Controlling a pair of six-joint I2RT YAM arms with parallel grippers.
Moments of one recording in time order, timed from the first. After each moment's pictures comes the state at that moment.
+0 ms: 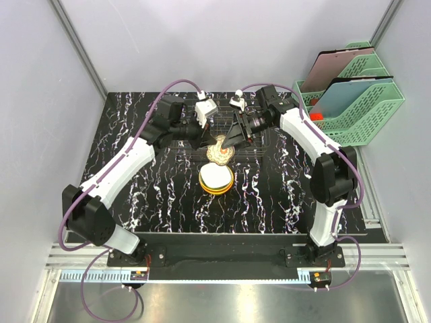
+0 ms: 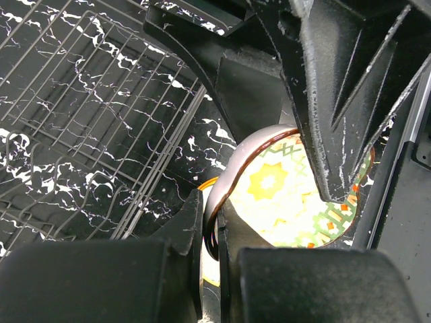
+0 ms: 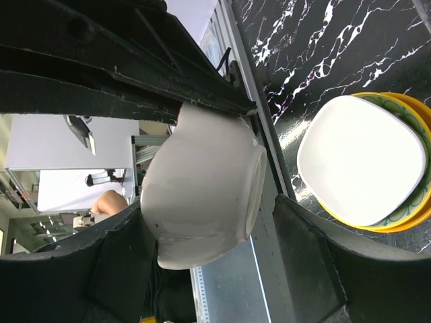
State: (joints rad) left arm -0.49 1.48 1.36 -0.48 0.62 0.22; right arm 0.39 1.92 1.73 -0.86 -1.24 0.16
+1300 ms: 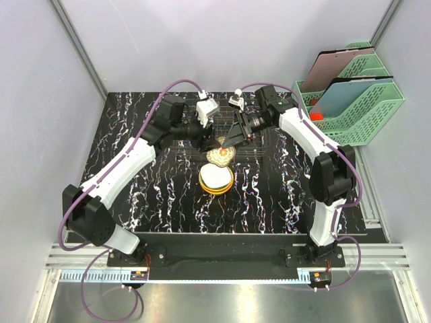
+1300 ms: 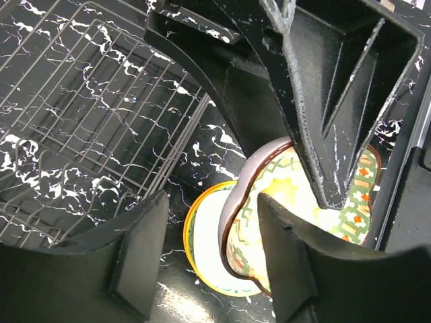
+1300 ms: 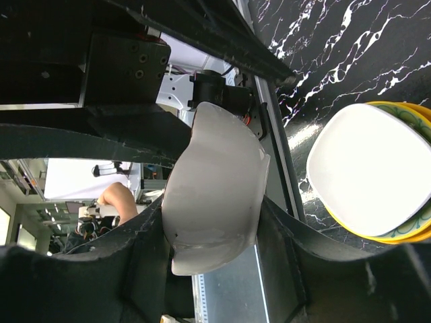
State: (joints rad) left arm -0.50 1.48 1.36 -0.45 0.59 0.21; right arm 0.39 1.93 1.74 -0.85 -1.30 0.14
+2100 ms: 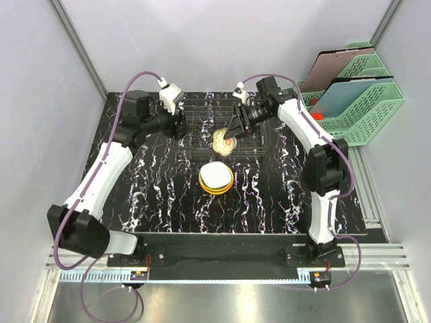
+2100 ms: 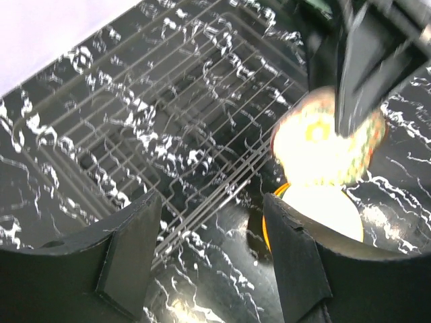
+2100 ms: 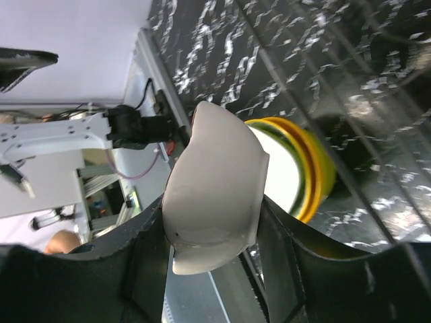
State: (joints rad) left arm -0.27 1.36 1.33 -0.42 0.52 0.19; right arm 0.36 2.06 1.93 -0.94 -1.03 0.11
